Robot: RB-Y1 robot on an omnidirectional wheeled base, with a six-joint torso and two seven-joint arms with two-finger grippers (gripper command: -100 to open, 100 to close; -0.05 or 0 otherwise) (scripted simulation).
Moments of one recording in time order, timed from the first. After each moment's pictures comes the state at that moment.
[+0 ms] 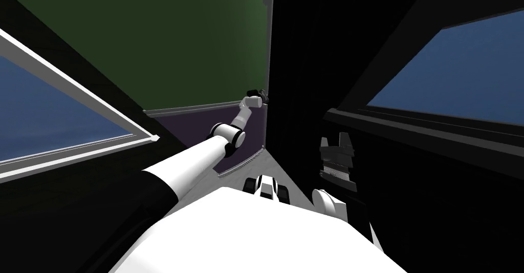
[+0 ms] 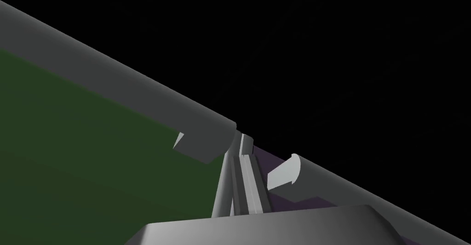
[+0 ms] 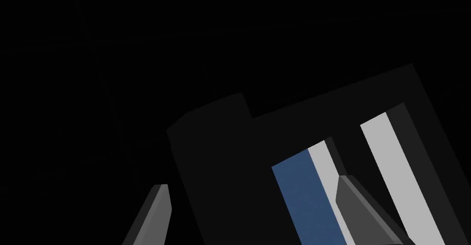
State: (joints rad) left arm -1.27 0.23 0.07 -0.85 0.34 0.47 0.53; right arm 0.54 0.02 0.05 -2.33 -0.07 -0.37 0.09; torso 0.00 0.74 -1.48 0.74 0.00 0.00
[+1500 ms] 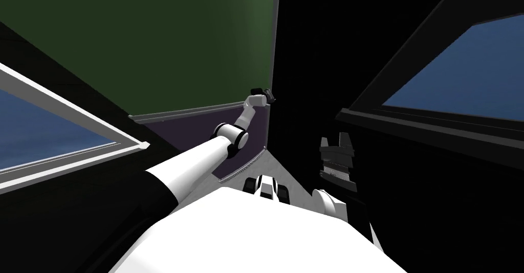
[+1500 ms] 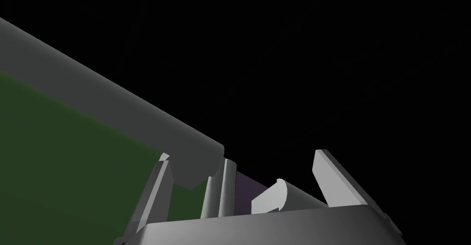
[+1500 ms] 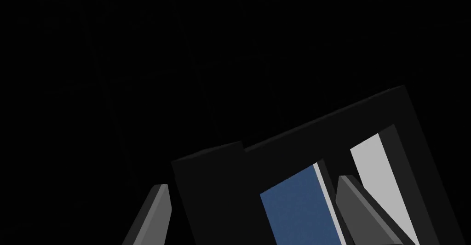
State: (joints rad) left arm -1.29 0.17 0.06 -0.88 0.40 0.52 0.56; right arm 0.54 0.02 0.05 -2.33 -0.07 -0.37 0.09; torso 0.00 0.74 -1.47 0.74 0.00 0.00
